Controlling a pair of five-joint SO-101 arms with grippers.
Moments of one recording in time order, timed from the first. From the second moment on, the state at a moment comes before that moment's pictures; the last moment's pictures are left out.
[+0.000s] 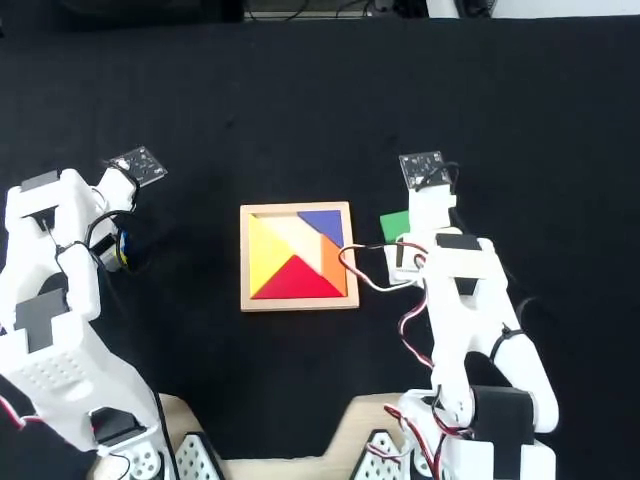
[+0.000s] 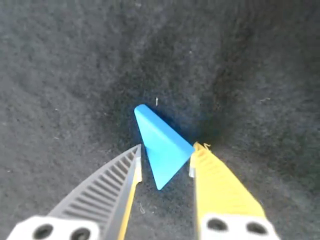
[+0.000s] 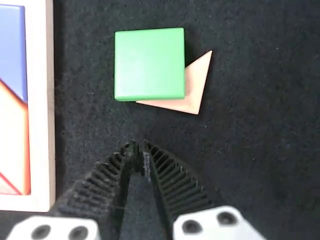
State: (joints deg) left arm -27.4 17.3 13.8 59.5 -70.5; right arm 3.1 -16.0 54.1 41.5 11.5
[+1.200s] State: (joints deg) left arm -27.4 17.5 11.6 62.5 -67.1; right arm 1.2 -16.0 55.3 41.5 14.5
